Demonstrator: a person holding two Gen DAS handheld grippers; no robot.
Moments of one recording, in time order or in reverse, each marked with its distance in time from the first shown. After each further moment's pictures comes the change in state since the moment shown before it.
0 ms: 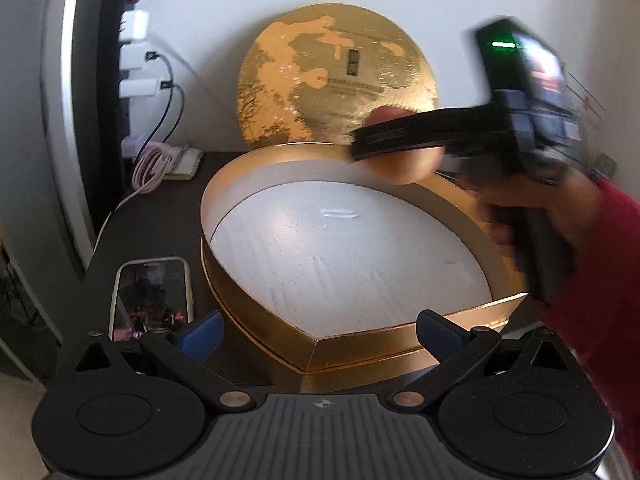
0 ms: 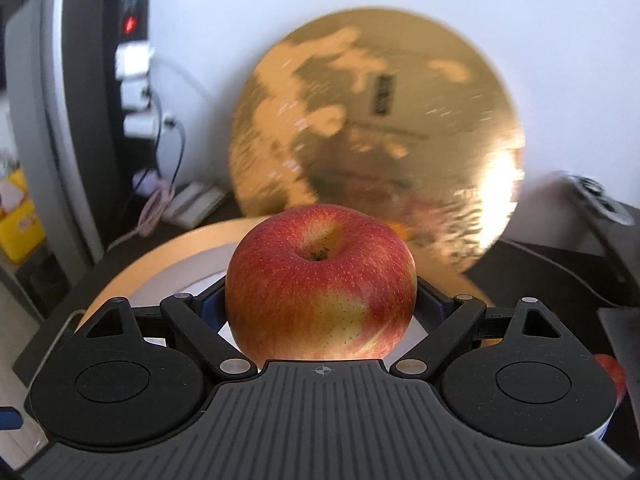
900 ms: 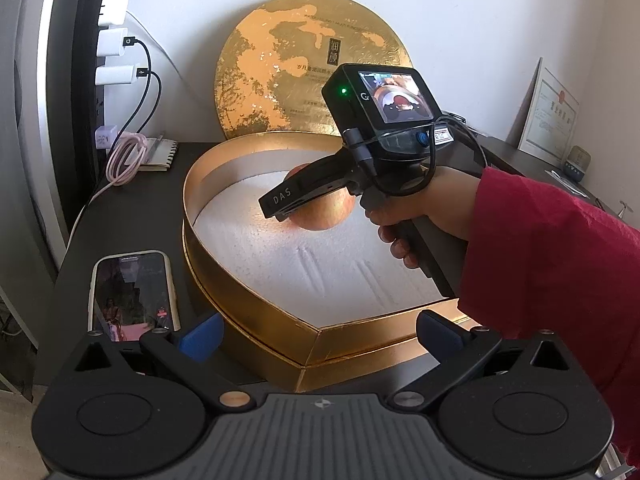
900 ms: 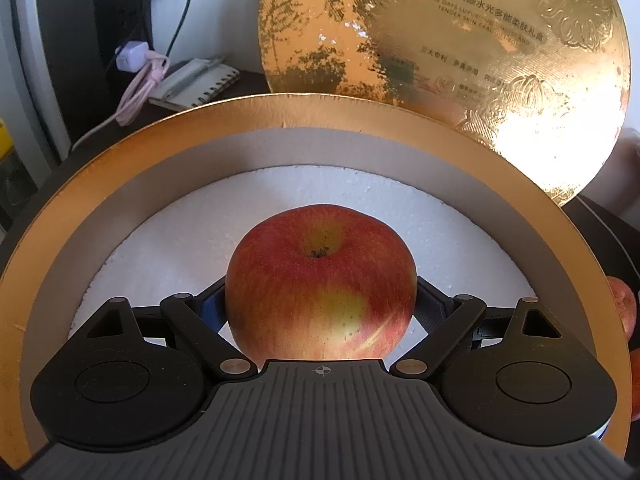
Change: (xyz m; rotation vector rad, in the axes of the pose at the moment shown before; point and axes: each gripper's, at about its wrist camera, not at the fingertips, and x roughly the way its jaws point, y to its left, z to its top) left arm 0.008 0.015 -0.005 -0.015 0.022 -0.091; right arm 0.097 0.047 -0.019 -0.080 0.296 -0.026
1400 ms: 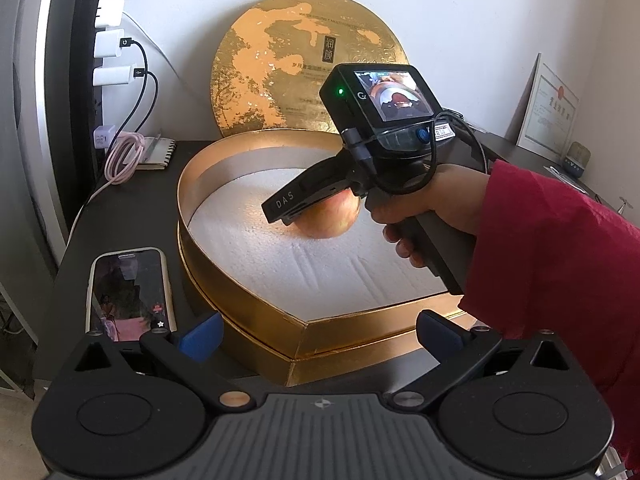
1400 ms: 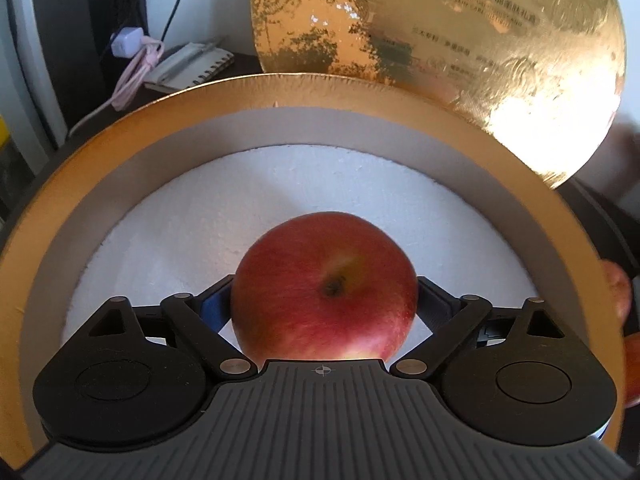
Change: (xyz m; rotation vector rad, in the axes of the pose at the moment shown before) left arm -0.002 -0.007 0.002 0.007 0.013 0.010; right arm -0.004 -0.003 -0.005 -0.018 0.044 -0.029
